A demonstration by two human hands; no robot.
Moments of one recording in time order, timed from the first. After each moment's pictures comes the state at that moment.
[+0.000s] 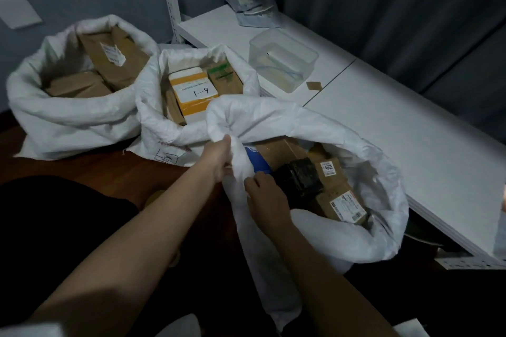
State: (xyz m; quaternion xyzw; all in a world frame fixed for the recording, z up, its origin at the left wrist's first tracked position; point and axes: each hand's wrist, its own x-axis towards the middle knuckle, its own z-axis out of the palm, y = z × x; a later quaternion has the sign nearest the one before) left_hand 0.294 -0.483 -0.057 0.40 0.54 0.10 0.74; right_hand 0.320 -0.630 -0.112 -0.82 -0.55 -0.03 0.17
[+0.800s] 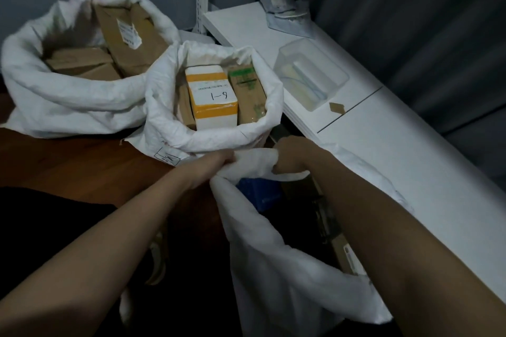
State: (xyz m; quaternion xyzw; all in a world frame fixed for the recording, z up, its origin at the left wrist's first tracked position) left_hand 0.275 -0.410 -0.082 0.57 0.42 -0.03 0.71; right_hand 0.451 -0.492 -0.040 -0.79 -0.51 0.26 -0.20
